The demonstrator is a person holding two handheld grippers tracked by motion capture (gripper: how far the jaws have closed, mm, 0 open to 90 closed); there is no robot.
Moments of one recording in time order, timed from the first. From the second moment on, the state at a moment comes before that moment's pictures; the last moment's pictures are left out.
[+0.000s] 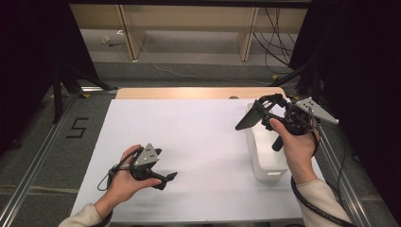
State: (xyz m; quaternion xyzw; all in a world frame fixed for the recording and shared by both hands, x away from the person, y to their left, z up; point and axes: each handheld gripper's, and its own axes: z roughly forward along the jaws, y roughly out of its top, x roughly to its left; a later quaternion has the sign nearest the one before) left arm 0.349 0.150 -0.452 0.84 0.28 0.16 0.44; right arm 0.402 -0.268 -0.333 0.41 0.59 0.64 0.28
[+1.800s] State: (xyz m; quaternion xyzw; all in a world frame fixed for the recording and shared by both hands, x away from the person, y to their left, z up) left arm 0.349 0.150 -0.451 0.84 0.28 0.16 0.44; right arm 0.406 -0.292 -0.331 0.42 0.57 0.63 0.31
